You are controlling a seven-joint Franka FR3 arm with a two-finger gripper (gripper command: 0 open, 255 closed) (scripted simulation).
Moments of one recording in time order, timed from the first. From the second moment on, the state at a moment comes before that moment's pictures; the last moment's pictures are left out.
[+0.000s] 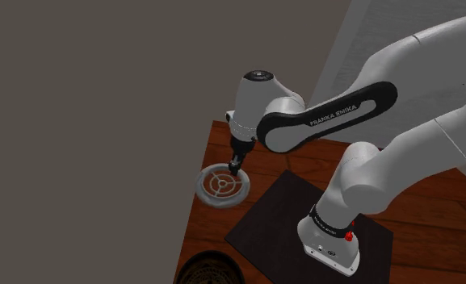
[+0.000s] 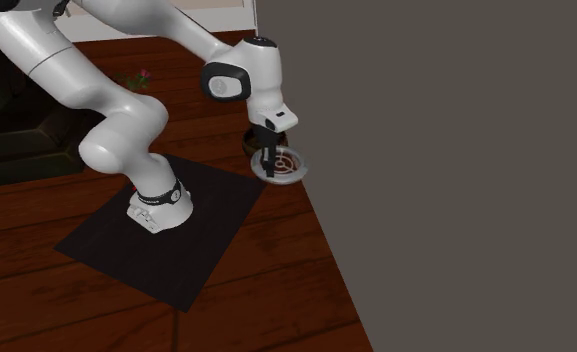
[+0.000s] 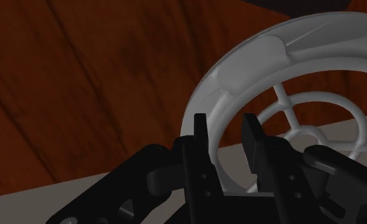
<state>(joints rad) 0.19 -0.53 0.25 -2.79 0.05 2.30 0.06</state>
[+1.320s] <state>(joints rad) 0.45 -0.49 0.66 -2.62 0.26 2.18 0.59</state>
